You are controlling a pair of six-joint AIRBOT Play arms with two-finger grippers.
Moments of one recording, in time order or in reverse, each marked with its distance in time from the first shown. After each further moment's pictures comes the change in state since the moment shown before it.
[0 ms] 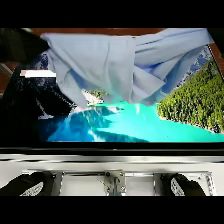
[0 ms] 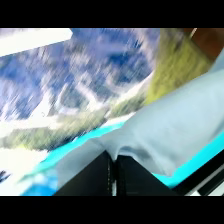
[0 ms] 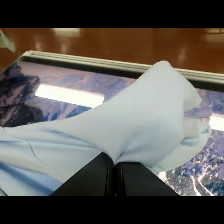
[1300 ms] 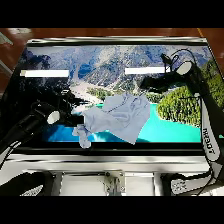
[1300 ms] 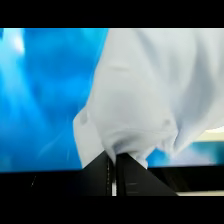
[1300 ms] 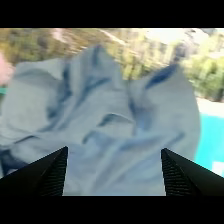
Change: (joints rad) left arm -0.224 -0.058 -0.968 0.433 0.335 -0.555; right arm 0.172 -0.785 -0.104 -0.166 0.002 0.201
